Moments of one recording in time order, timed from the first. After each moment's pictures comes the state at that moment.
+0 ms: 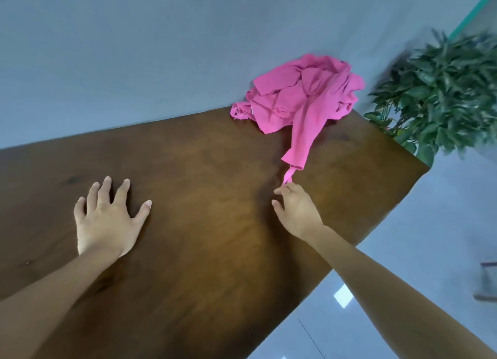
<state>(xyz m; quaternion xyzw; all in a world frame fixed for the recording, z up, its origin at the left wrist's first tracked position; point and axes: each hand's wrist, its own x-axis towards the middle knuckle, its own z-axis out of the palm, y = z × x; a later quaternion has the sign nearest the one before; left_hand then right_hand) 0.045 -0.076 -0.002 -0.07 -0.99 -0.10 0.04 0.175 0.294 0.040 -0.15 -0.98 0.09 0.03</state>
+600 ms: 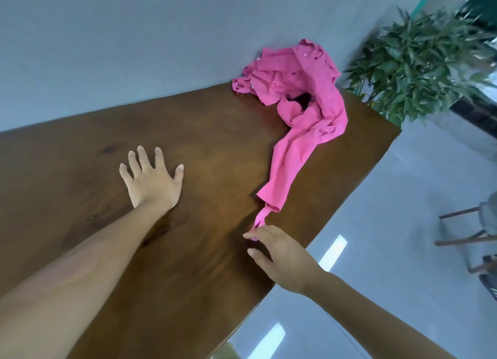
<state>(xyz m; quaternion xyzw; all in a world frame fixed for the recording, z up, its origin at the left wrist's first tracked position) 0.046 -0.087 -0.002 -0.12 -0.99 -0.09 0.00 0.319 0.073 0.054 -0.09 -0.97 0.22 -0.05</state>
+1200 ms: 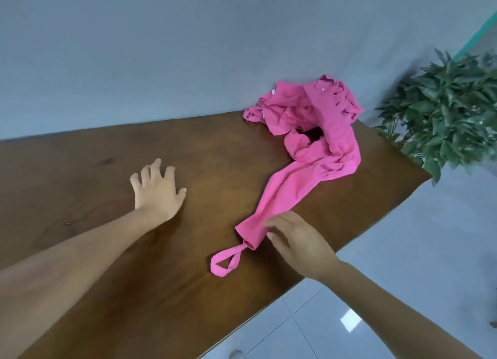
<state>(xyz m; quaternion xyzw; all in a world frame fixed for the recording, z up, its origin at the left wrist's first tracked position) 0.060 -0.044 0.018 -0.14 -0.99 -0.07 0.00 0.284 0.215 0.076 0.03 -0.99 0.15 0.04</state>
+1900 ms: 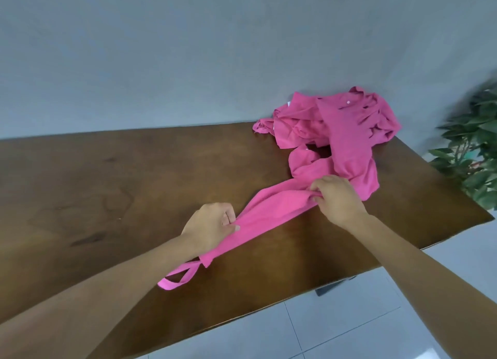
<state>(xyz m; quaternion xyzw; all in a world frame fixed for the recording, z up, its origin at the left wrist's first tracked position) 0.162 0.110 0.049 -0.18 -0.92 -0.34 -0.11 0.169 0.445 0.082 0.04 -1.00 0.05 0.07</state>
